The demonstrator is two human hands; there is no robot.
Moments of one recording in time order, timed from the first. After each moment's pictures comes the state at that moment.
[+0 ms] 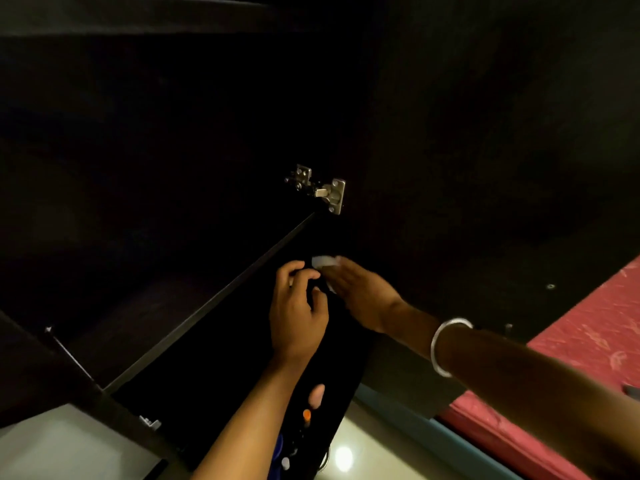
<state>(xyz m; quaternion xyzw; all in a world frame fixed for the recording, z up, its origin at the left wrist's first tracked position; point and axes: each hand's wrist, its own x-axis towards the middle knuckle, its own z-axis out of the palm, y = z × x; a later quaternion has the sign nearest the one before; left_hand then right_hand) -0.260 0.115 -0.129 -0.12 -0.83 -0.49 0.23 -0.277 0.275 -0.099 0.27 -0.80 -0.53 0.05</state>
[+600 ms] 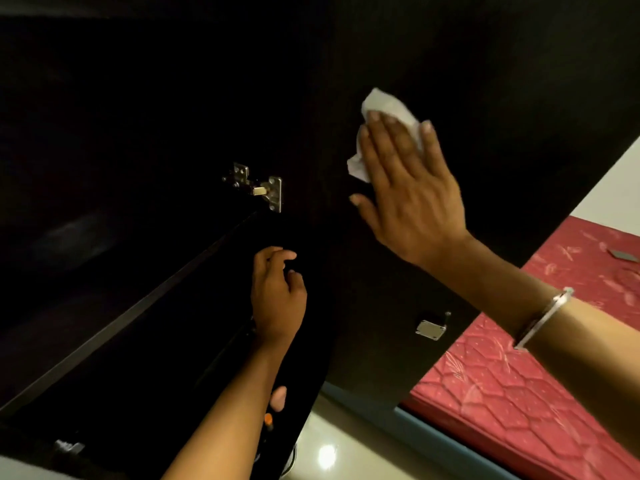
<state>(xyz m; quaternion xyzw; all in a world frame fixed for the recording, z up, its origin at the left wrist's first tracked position) -0.265 0.179 -0.109 -0.10 -0.81 -0.54 0.20 -0.231 0.358 0.055 0.05 -0.88 -0.29 0.36</state>
